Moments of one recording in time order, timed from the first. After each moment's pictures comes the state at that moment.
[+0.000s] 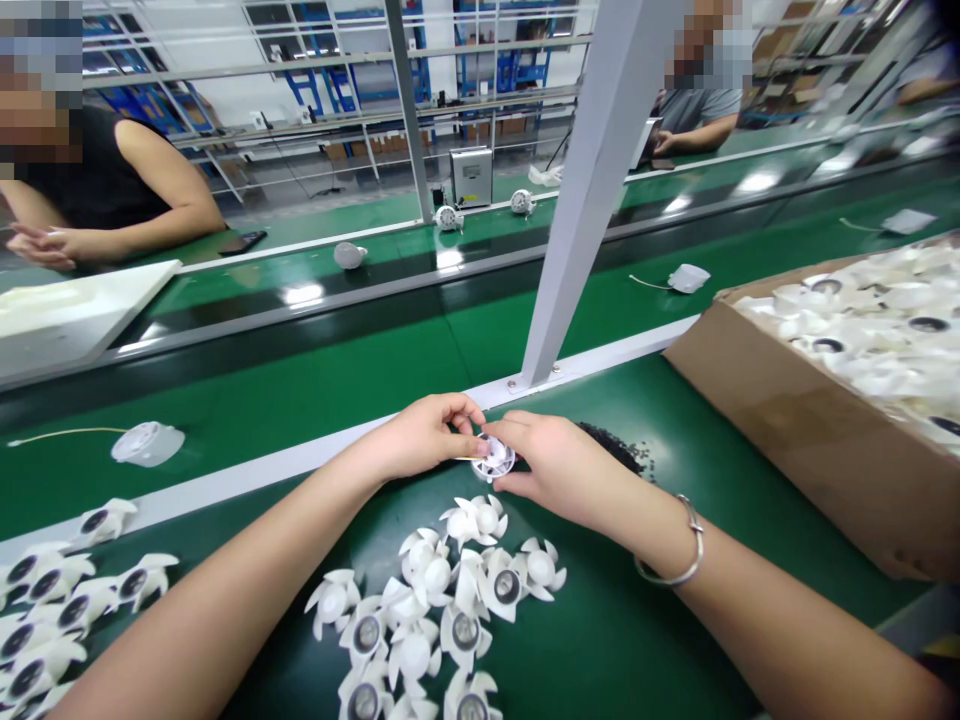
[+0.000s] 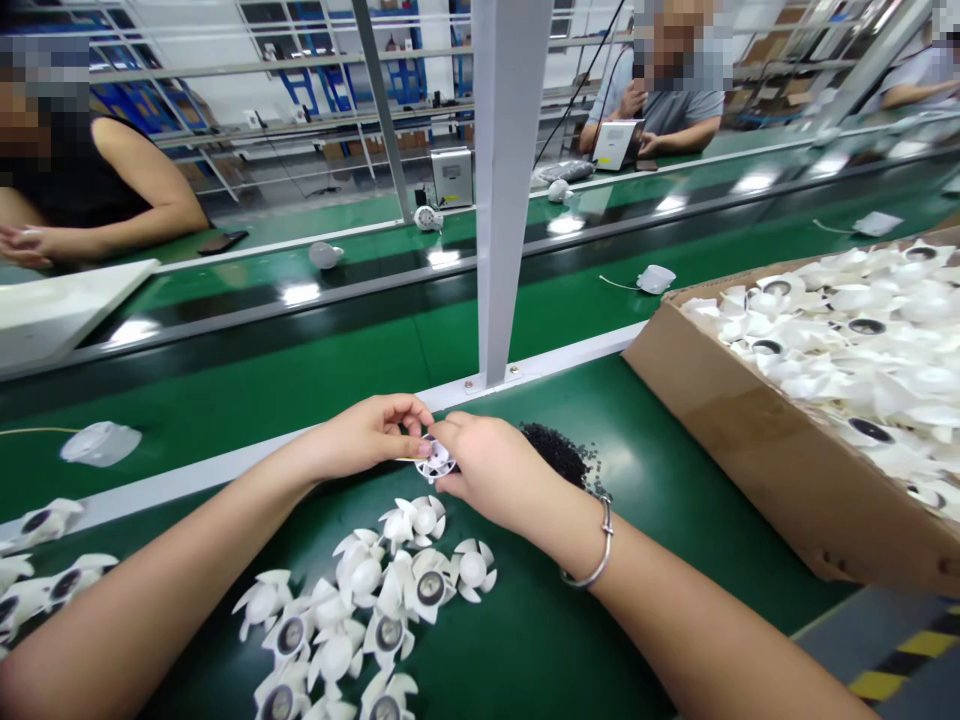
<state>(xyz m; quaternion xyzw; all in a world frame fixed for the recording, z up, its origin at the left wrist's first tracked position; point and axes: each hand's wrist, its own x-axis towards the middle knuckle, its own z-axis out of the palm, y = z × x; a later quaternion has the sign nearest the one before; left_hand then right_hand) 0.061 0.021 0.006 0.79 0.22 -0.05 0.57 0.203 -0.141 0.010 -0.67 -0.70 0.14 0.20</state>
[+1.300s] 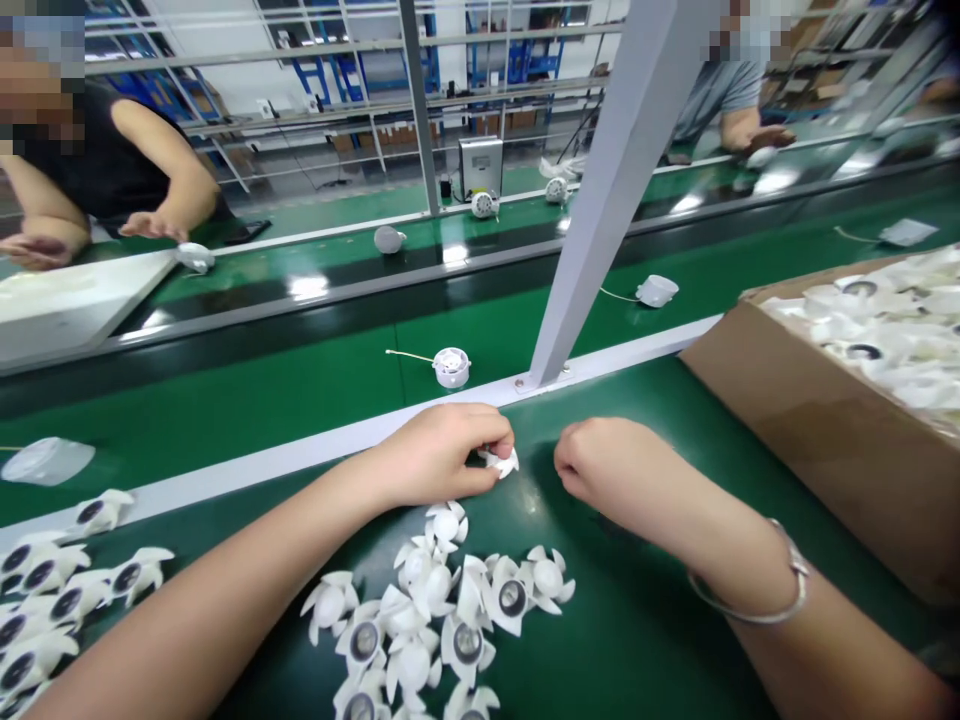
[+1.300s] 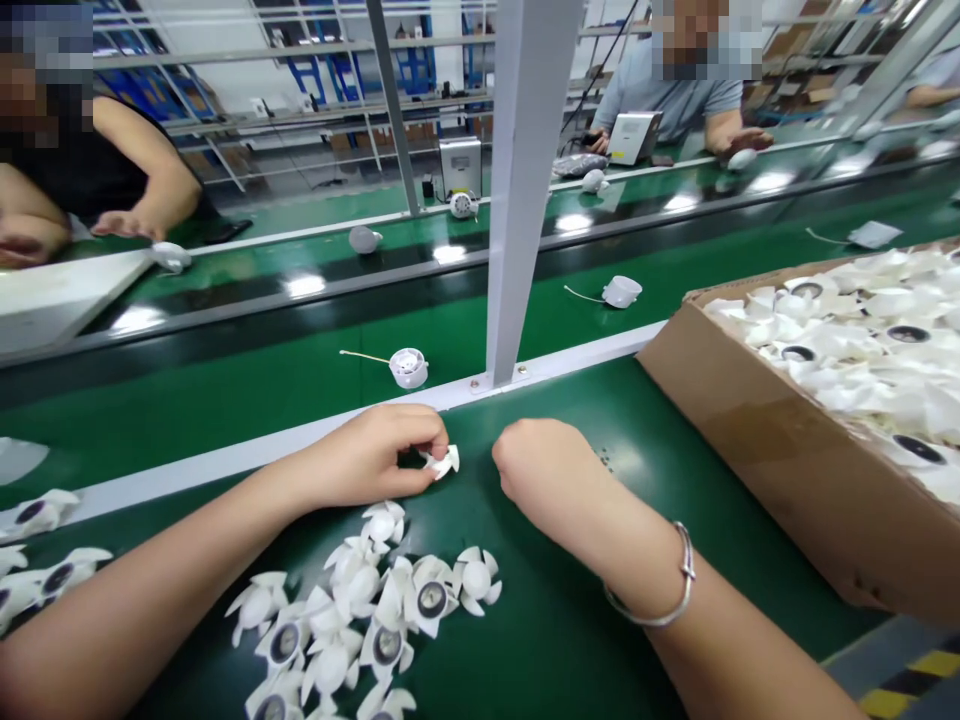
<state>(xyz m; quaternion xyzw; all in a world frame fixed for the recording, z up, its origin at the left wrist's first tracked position) 0.056 0.003 0.025 0.95 -0.01 0.02 0.30 0.215 -0.153 0.028 -0.77 -0.62 0.13 -0.10</state>
